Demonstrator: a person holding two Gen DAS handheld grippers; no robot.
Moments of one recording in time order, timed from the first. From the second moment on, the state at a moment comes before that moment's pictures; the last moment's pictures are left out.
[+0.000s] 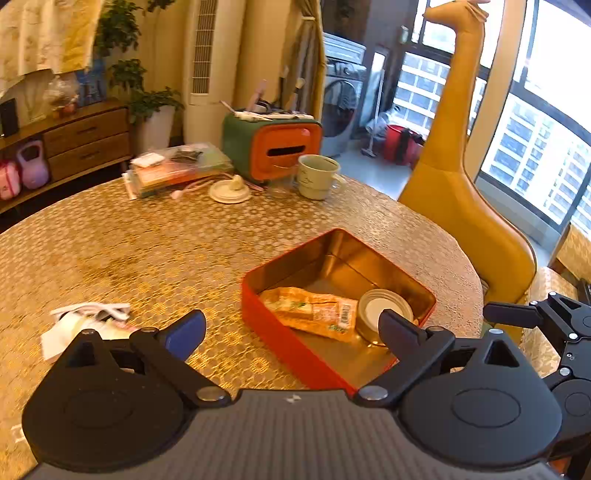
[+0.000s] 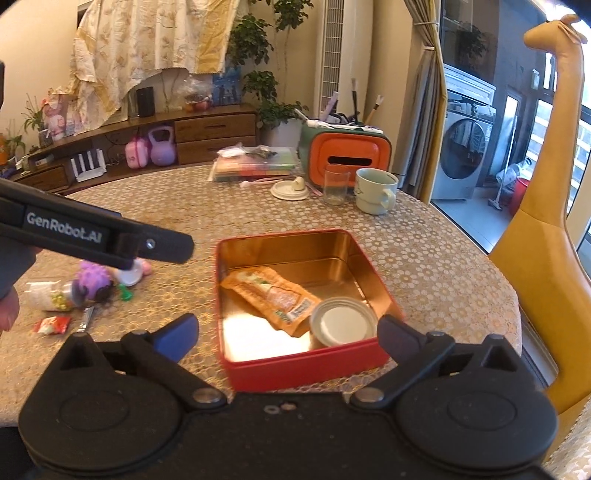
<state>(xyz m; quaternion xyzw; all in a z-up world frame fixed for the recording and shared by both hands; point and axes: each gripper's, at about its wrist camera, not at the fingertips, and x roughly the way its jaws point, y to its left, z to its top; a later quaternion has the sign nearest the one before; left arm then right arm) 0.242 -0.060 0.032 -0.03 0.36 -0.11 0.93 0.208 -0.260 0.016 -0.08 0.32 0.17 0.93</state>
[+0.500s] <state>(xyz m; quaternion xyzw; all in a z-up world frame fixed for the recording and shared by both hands) 0.177 0.015 0.026 -0.04 0.32 -0.07 0.94 0.186 -0.217 0.010 -0.07 0.32 0.21 0.92</state>
